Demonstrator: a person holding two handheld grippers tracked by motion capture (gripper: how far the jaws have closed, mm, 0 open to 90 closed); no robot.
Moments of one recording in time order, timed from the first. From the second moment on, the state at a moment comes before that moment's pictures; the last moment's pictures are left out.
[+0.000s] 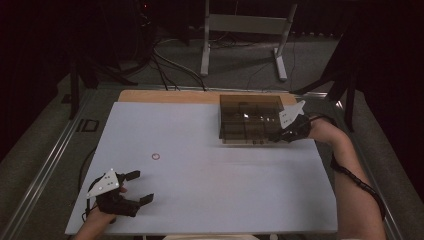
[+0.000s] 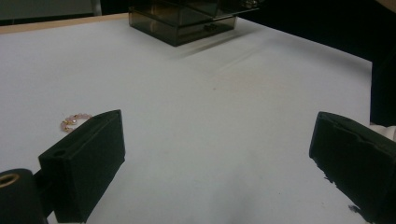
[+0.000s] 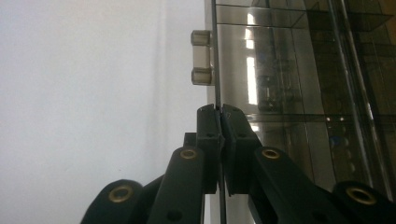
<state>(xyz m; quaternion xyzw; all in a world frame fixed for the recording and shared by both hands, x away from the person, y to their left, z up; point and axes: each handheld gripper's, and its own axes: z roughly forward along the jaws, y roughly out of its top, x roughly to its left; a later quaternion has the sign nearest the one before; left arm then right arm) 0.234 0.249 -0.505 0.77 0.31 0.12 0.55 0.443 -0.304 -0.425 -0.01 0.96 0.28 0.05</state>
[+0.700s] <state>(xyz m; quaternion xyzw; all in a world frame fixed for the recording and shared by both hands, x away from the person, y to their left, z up) 0.233 0.250 -0.504 0.76 0.31 0.12 0.56 0.436 -0.304 -0.429 0.02 0.96 0.28 0.07</state>
